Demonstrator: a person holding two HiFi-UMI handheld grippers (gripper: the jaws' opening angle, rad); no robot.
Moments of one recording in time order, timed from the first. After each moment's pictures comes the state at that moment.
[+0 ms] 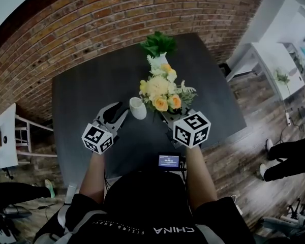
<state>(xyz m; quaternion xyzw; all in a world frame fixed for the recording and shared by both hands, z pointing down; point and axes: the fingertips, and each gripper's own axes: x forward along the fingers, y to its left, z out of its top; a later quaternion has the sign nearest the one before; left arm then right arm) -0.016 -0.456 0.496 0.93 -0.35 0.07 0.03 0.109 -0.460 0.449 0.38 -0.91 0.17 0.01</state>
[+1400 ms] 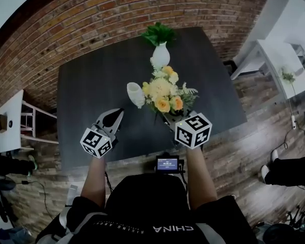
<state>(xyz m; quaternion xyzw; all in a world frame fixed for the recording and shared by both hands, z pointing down) -0.002 -0.372 0.500 0.92 -0.39 0.07 0.05 0.137 -0.397 0.465 0.34 -0.92 0.20 0.01</state>
